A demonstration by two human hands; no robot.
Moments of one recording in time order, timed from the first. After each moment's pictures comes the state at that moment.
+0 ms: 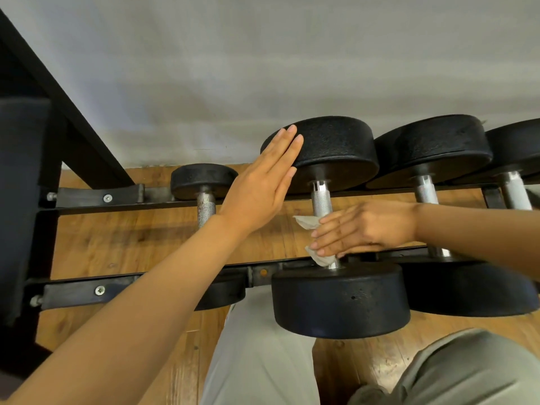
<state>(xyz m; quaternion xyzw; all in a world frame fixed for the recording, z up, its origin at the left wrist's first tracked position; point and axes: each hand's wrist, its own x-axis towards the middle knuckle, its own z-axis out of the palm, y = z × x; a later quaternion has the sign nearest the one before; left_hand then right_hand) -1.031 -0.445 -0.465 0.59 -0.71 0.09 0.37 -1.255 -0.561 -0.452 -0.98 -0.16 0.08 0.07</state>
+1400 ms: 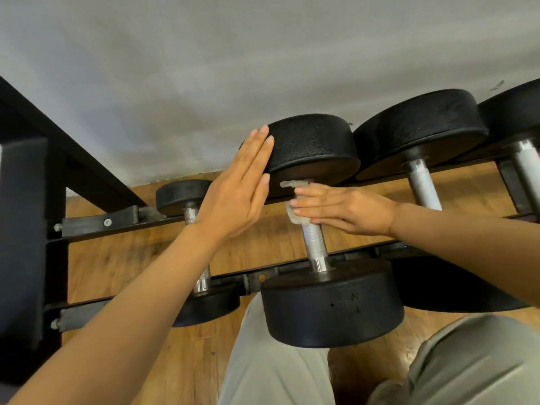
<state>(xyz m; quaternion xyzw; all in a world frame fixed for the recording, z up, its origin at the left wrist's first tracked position) -1.028 -0.449 -0.452 0.58 -0.75 0.12 0.30 -1.256 -0.577 -0.484 -0.98 -0.04 -0.14 0.11</state>
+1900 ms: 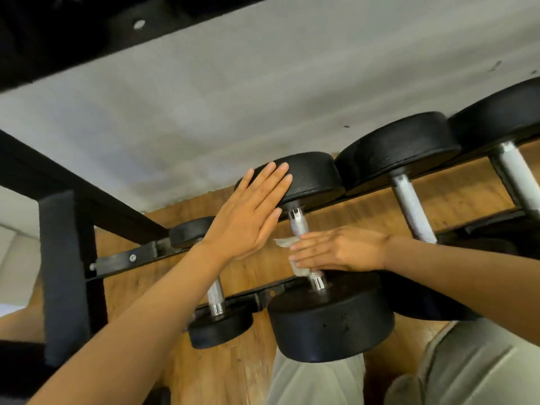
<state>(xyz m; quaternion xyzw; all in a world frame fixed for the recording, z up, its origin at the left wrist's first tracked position) -1.034 -0.467 -0.414 0.52 -0.83 0.12 0.15 -1.263 -0.548 -0.486 -0.98 -0.07 -0.08 0.15</state>
